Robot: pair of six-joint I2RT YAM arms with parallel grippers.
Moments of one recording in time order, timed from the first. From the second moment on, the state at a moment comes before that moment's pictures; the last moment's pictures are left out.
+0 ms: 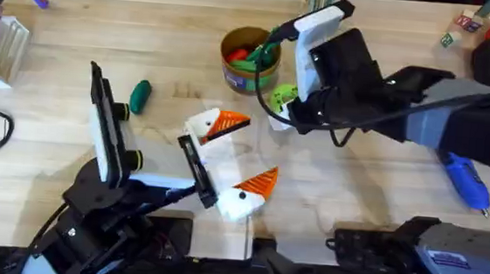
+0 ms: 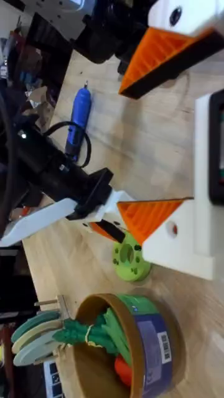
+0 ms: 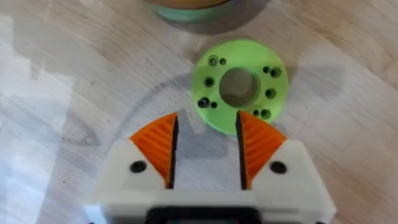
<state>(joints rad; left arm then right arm) -0.67 0.01 0.01 -0.06 0.41 -0.13 0.58 1.44 0.80 -0.40 -0.02 0.01</state>
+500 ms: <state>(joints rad) -0.67 0.01 0.01 -0.06 0.41 -0.13 0.59 1.49 0.87 -0.41 0.03 -0.01</state>
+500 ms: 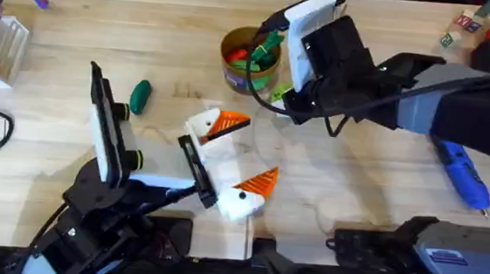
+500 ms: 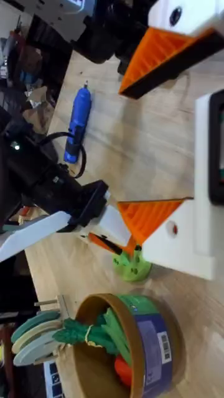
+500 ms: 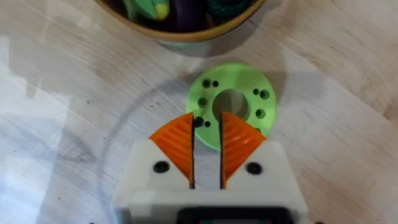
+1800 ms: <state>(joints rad) -0.67 0.01 0.01 -0.06 0.41 -0.13 0.63 1.53 1.13 -0.73 0.06 -0.01</state>
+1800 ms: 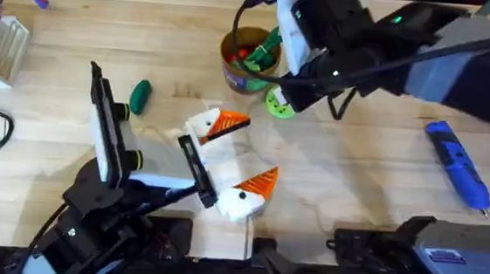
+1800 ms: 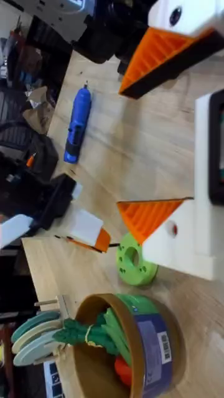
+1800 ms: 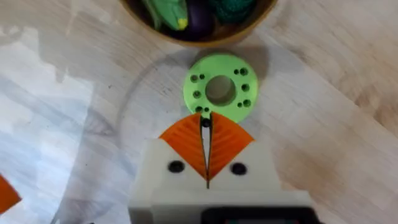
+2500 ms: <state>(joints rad) -0.67 0.01 0.01 -0.06 0.41 -0.13 0.96 1.39 1.50 -0.97 -0.05 -0.05</state>
